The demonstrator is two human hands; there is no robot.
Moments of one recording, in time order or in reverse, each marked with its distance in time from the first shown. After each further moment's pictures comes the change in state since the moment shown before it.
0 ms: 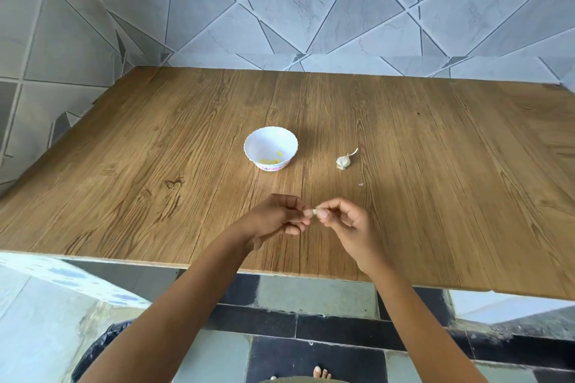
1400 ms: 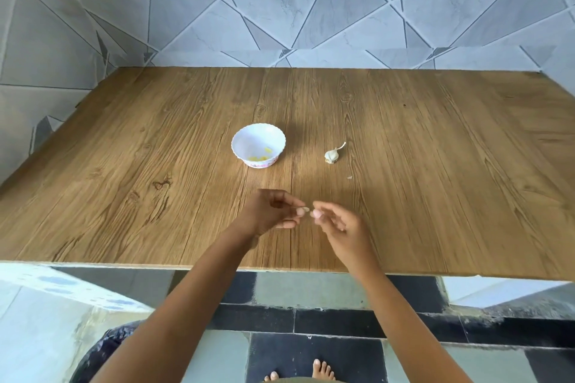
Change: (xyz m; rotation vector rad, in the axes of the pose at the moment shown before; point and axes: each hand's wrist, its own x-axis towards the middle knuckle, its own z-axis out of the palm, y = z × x) left_hand -0.001 -0.001 0.010 0.052 0.177 0.014; right_hand -0.019 0.010 0.003 -0.197 0.176 0.071
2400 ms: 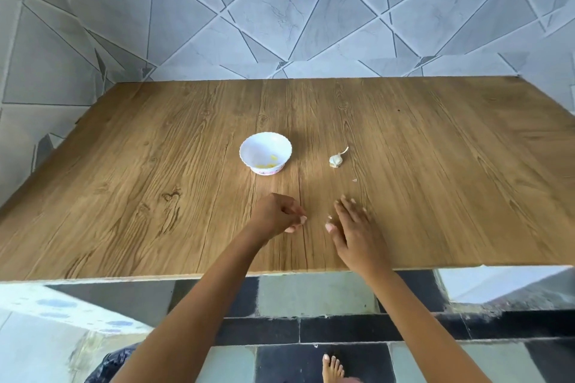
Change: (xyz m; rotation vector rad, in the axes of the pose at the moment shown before) left_hand 0.012 -0.008 -0.016 0.359 0.029 0.056; right_hand -0.003 0.027 0.007 -0.898 -0.018 -0.130
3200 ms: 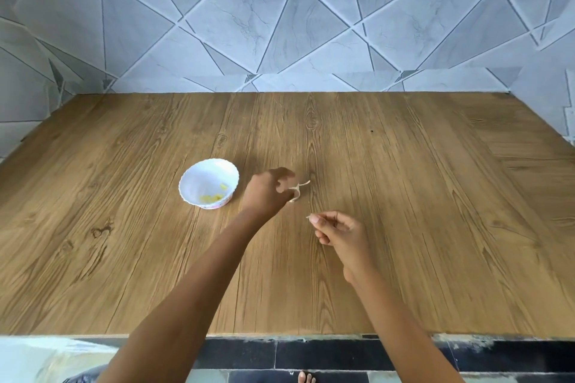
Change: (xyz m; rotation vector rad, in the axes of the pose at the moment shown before) left_hand 0.115 0.075 0.048 0.381 0.299 0.245; right_hand 0.069 0.061 -0.056 1.320 0.009 0.520
